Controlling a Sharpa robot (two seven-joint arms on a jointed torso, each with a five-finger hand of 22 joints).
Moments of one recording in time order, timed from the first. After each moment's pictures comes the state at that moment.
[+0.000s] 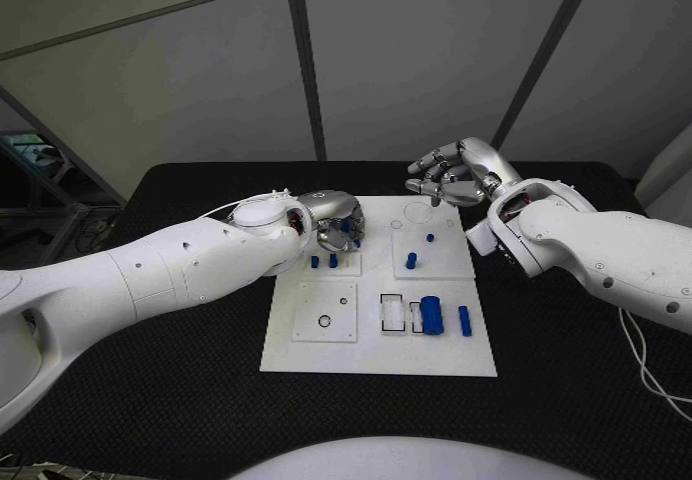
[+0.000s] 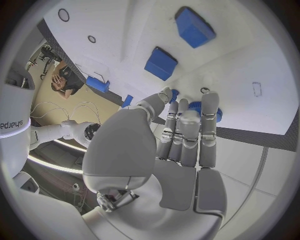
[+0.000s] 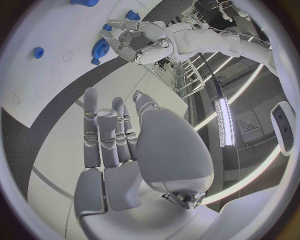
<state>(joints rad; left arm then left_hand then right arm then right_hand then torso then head) 1.17 -0.53 -0.01 1.16 -1.52 -0.17 0.06 1.34 -0.19 0.50 -0.08 0.10 0.98 0.13 0.26 0.10 0.97 0.08 0.49 0.15 1.35 0.00 1.17 0.87 0.17 1.10 0.11 0.88 0.91 1.16 -0.76 0.10 1.47 -0.94 -0.47 0.04 1.43 -0.11 0.14 0.23 0.30 0.92 0.16 0.25 0.08 1.00 0.07 0.77 0.55 1.37 0.00 1.04 0.88 0.17 1.00 0.11 0.85 0.57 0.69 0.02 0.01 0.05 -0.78</state>
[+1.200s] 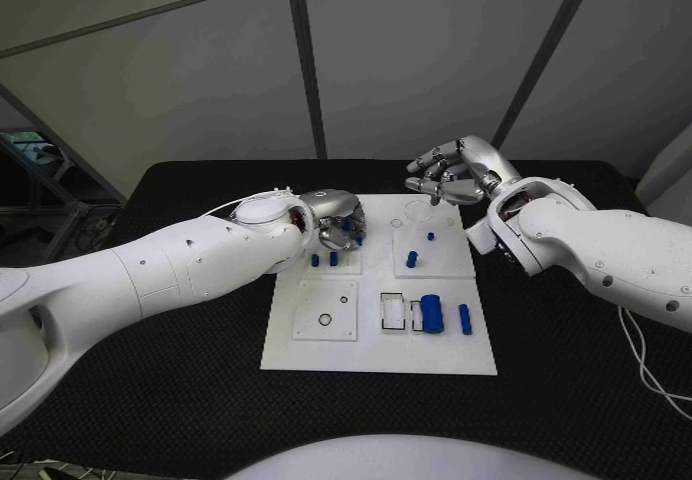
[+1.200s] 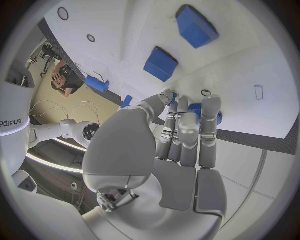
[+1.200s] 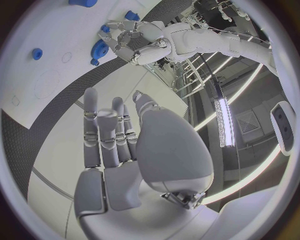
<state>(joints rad) 1.16 -0.52 -0.01 1.14 -1.51 -0.16 0.06 1.33 -0.17 0.54 -0.09 0.10 1.03 0.13 0.23 0.08 1.05 0.07 0.46 0.10 1.39 0.00 1.24 0.93 0.17 1.14 0.10 0.95 0.99 1.16 -0.76 0.10 1.47 -0.94 -0.47 0.04 1.43 -0.11 0.14 0.23 0.30 0.92 0.16 0.25 0.08 1.00 0.07 0.77 0.55 1.37 0.00 1.04 0.88 0.17 1.00 0.11 0.85 0.57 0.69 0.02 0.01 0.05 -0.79</state>
